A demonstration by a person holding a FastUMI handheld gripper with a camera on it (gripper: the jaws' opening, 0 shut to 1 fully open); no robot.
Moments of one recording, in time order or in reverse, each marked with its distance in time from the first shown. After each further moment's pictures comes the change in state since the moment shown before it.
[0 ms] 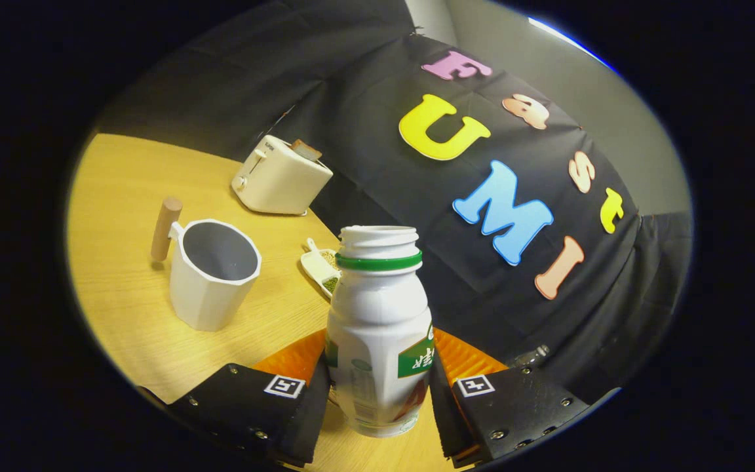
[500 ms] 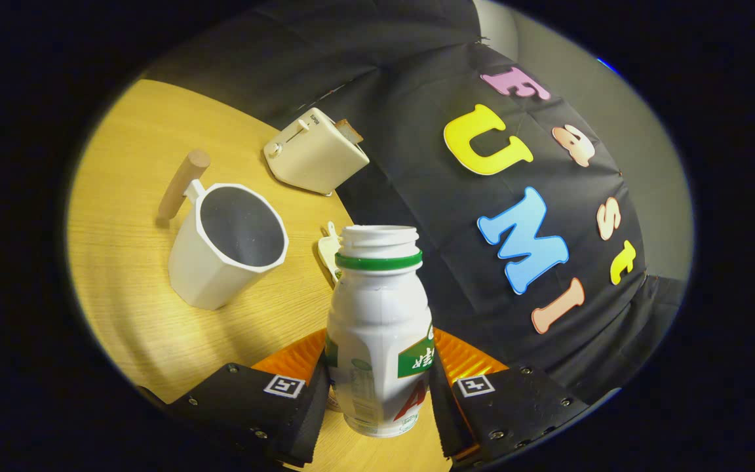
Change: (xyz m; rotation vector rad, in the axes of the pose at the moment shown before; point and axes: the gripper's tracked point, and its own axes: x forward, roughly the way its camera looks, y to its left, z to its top) arm 0.012 0.016 0.002 -0.243 0.028 0.034
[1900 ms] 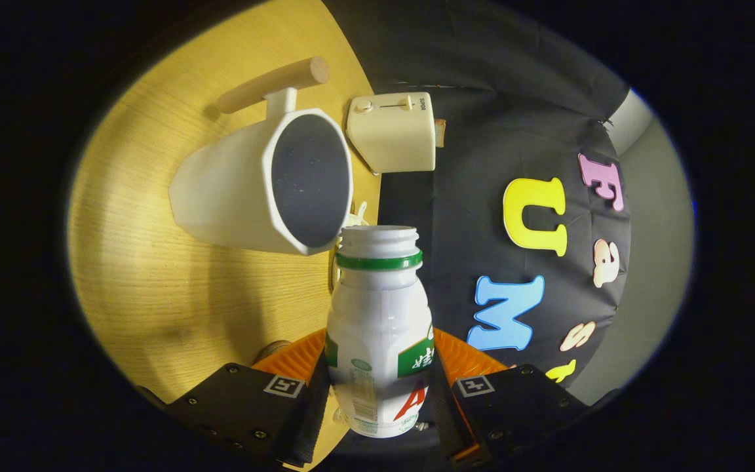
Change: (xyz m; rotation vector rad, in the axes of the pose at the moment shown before) arm 0.026 0.007 0.013 -0.579 0.048 -0.031
